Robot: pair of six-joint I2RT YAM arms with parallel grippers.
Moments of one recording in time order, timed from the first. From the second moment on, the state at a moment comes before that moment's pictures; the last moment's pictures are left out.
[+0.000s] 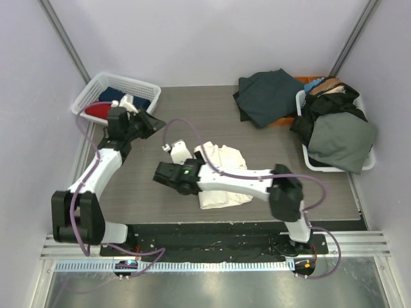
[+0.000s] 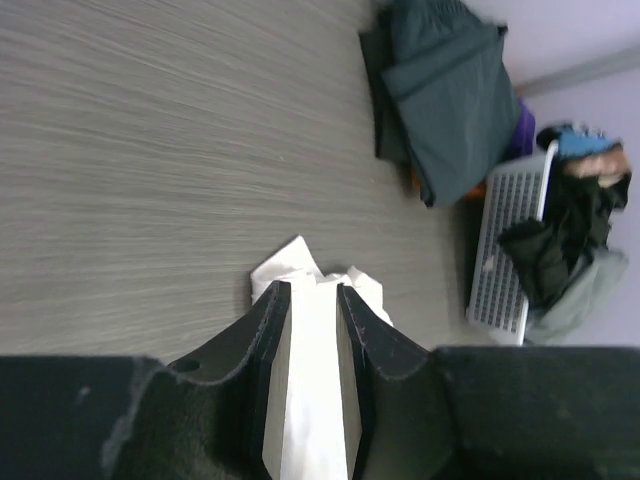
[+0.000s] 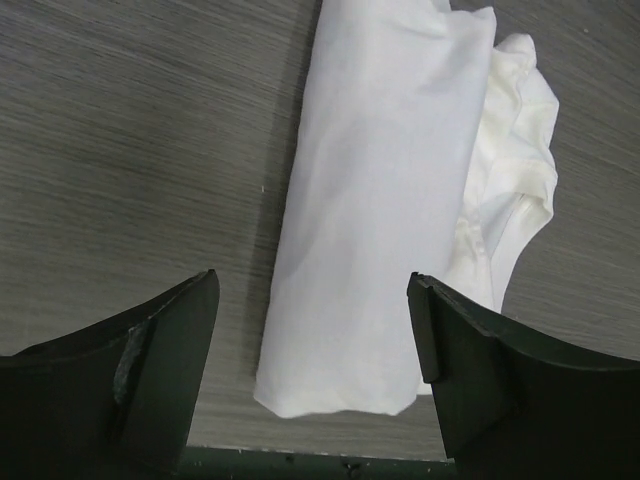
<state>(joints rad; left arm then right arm) -0.11 1.40 0.97 0.02 0.40 -0.72 1.24 1.92 1.66 -0.95 0.74 0.70</state>
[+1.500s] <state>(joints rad) 0.13 1.21 0.76 0.11 0.45 -0.94 1.27 2.50 1.89 -1.37 1.22 1.07</state>
